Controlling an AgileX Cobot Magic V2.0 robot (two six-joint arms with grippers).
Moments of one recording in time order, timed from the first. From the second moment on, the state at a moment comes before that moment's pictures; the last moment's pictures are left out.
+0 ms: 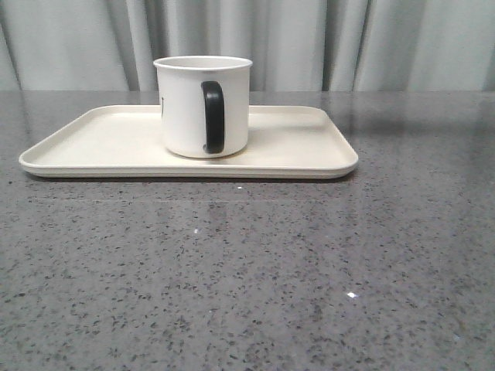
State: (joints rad) left arm 0.12 0.94 -1.34 0.16 1.17 0.03; right arm 0.29 1.85 -1.99 0.82 1.11 -0.75
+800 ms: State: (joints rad) left arm 0.12 0.94 -1.34 0.15 1.18 0.03; right arm 0.33 1.98 -1.99 0.70 1.15 -0.73
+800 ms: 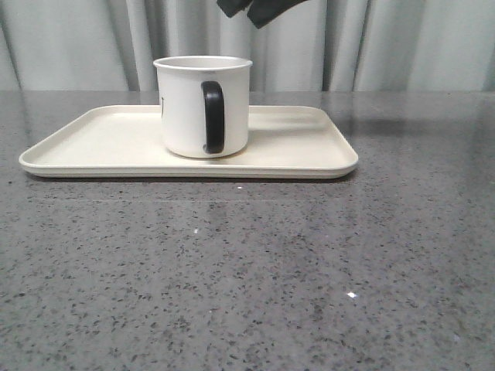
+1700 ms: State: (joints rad) left arm 0.12 0.94 -1.34 0.14 1.19 0.03; right arm 0.37 2.06 -1.99 0.64 1.19 -0.65
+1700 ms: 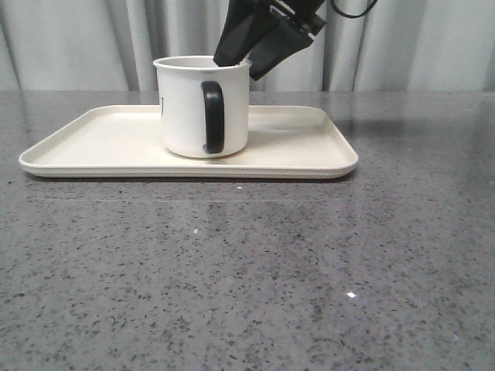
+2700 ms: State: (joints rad) left arm 0.12 0.94 -1.34 0.14 1.19 0.03; right arm 0.39 2.08 -1.99 0.64 1.17 -0.64
